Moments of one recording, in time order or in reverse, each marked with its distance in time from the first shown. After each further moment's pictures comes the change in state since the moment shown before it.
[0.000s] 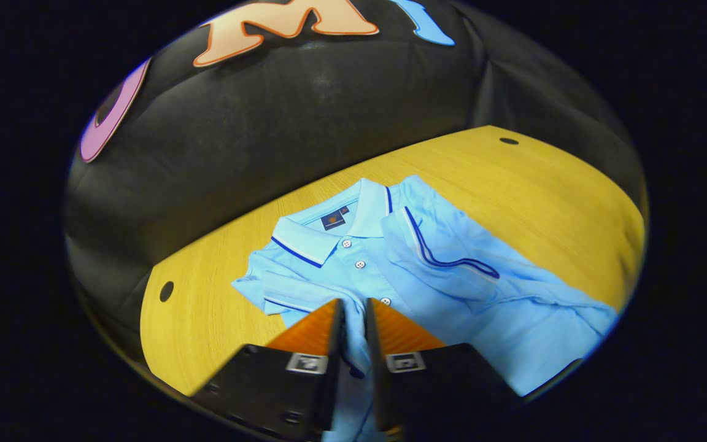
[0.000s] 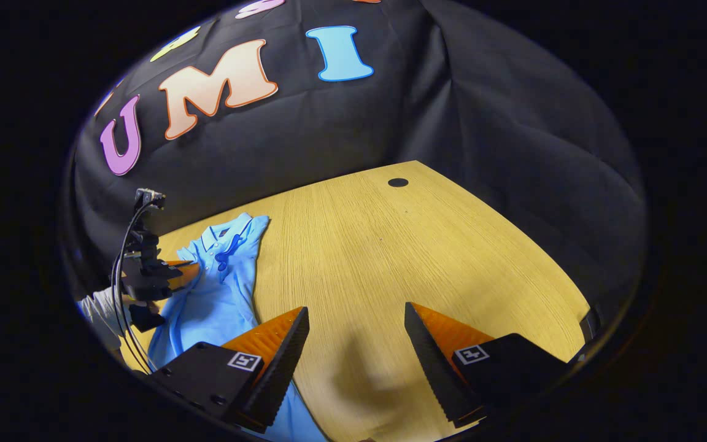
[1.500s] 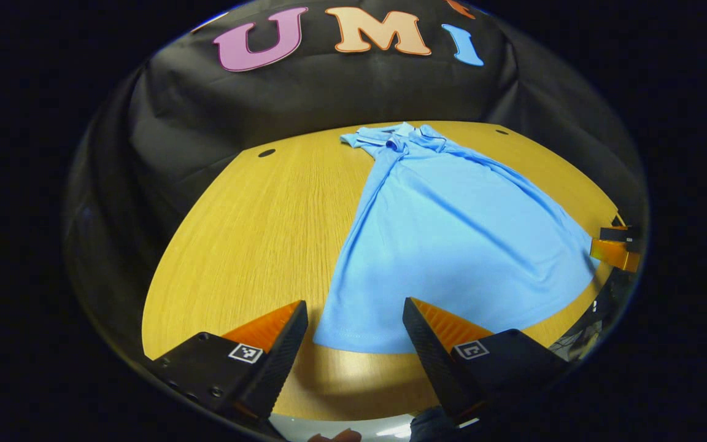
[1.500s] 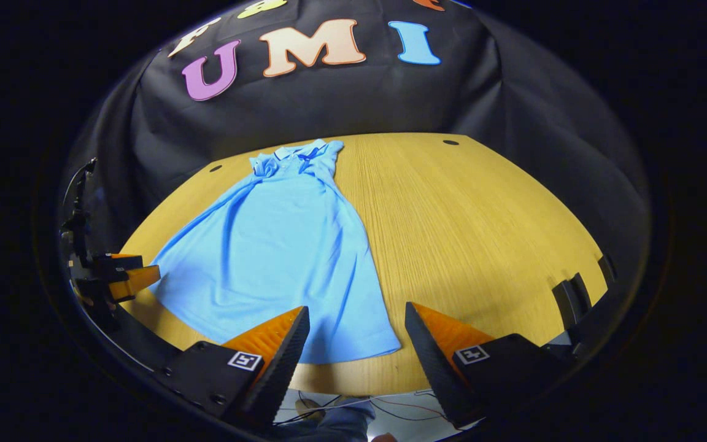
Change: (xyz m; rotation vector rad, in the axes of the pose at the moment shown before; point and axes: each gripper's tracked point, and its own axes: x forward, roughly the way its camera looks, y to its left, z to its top) left arm -0.288 -0.006 -0.247 -0.217 0.103 0.102; right arm -0.111 0.058 -0.210 -0.216 0.122 0.104
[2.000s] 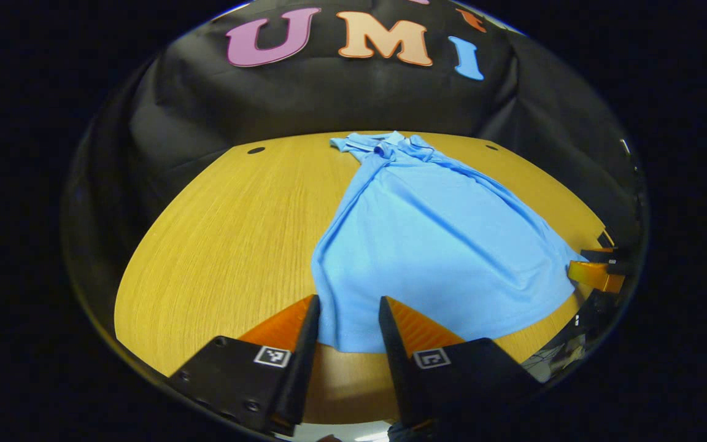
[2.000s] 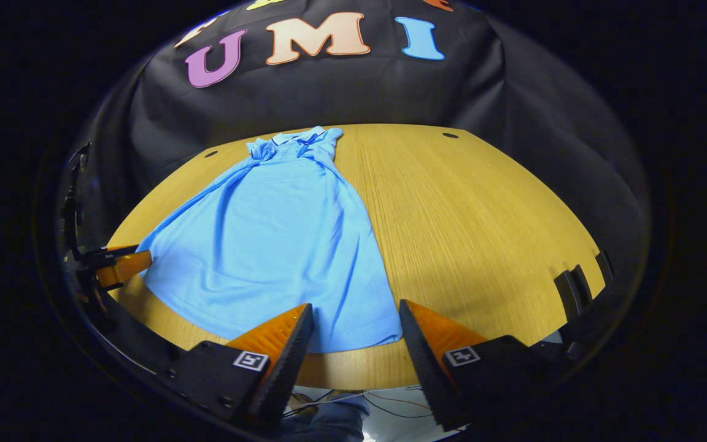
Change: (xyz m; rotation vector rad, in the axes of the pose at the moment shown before) left arm 0.004 -0.033 0.005 -0.040 -0.078 -0.104; right arm 0.006 0.011 -0.006 -0.048 0.009 -0.001
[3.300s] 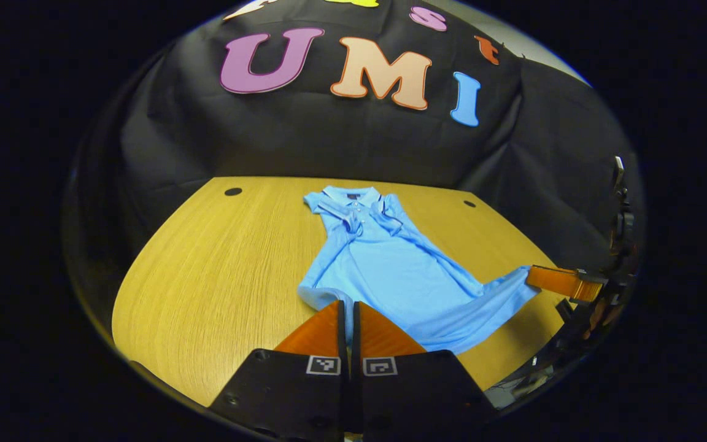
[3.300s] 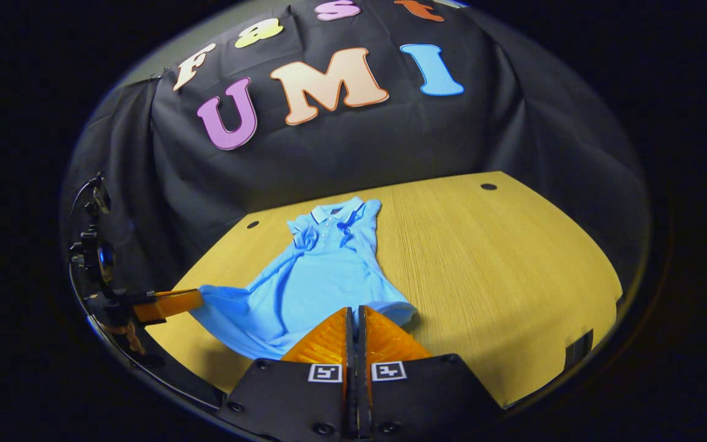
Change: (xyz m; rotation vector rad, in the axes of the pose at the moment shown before) left arm -0.005 -0.030 0.150 -0.128 -0.155 -0.080; right arm -0.006 0.026 0.173 0.108 -0.241 0.209
